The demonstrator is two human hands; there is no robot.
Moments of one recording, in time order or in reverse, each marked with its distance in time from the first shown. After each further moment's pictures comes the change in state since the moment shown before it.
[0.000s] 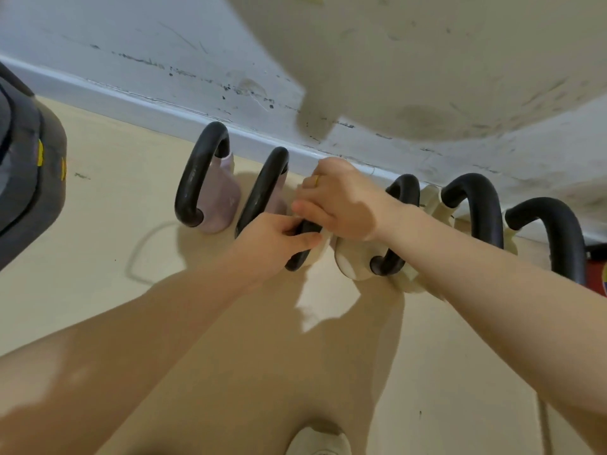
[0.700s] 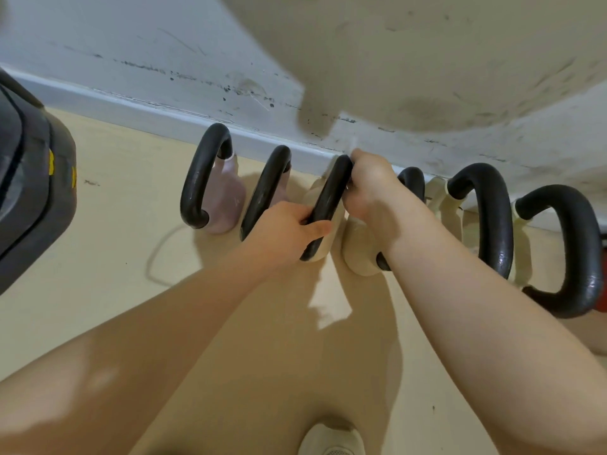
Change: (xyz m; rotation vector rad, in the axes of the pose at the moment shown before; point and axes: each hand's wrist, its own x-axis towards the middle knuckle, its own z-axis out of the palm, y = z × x) left_hand 0.010 0.010 0.006 0.159 -0.001 0.053; right_hand 0.022 0.003 -0.011 1.704 0.554 1.577
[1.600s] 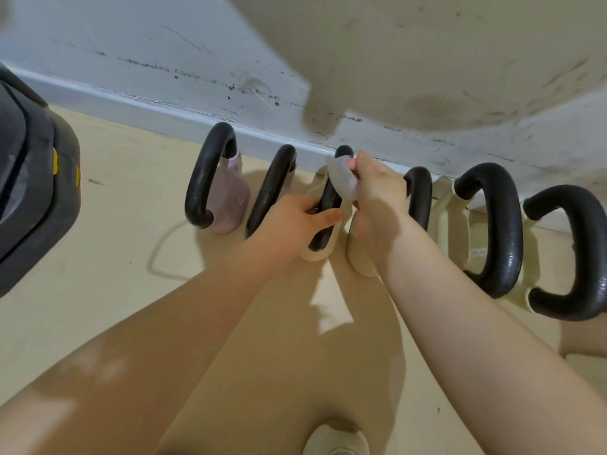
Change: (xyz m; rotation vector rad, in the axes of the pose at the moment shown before) left_hand 0.012 0.006 0.000 -0.089 0.009 -0.028; right_hand -0.022 0.026 -0.007 -0.167 0.158 -0.328
